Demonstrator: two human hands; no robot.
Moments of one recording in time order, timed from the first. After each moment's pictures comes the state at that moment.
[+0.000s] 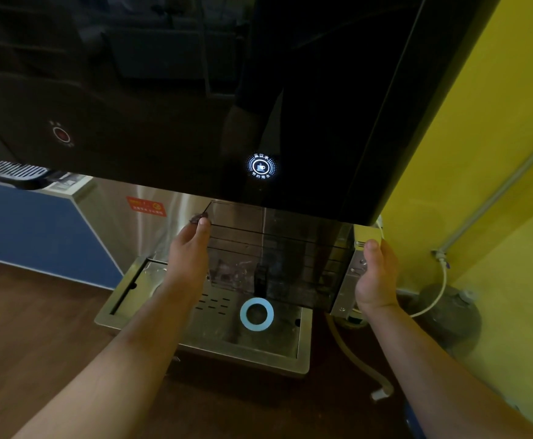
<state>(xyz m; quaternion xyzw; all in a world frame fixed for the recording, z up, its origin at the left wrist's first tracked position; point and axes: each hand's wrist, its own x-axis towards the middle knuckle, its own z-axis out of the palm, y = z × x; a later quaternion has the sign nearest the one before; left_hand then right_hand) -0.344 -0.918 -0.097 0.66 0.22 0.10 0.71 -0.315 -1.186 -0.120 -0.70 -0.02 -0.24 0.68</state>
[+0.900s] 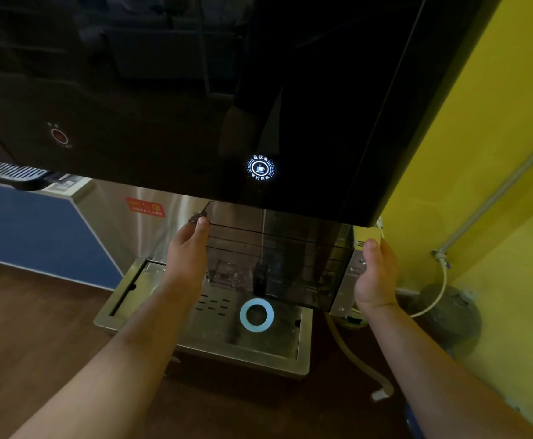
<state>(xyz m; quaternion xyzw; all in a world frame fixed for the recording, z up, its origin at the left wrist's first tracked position) -0.343 -0.918 -0.092 0.65 0.23 0.10 0.72 -0.312 -1.186 -0.120 -0.70 -0.03 -0.23 0.68</state>
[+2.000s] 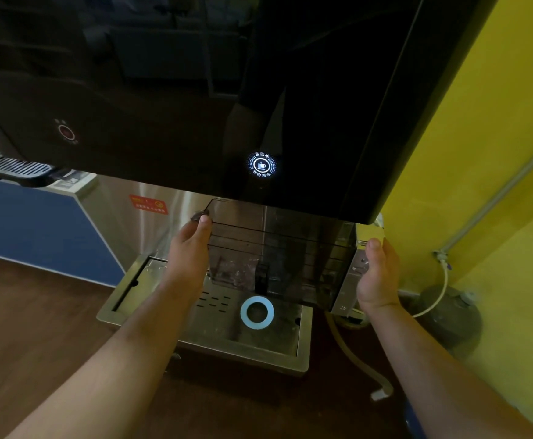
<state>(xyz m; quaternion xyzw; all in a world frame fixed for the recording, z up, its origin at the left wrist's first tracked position) -0.349 -0.920 -0.090 0.64 0.22 0.09 0.73 -0.316 -1.191 -0.120 -0.71 -0.02 -0.22 0.67</state>
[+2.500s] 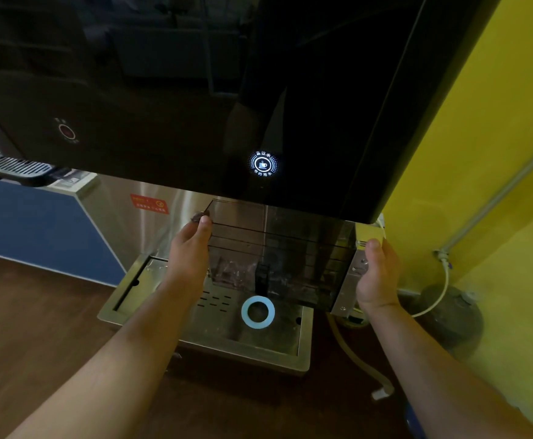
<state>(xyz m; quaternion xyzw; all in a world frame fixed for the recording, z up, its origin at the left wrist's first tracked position) -0.348 -0.917 -0.095 0.65 0.22 0.10 0.72 -0.313 -1.191 -0.126 -0.70 -0.01 -0.22 0.68</state>
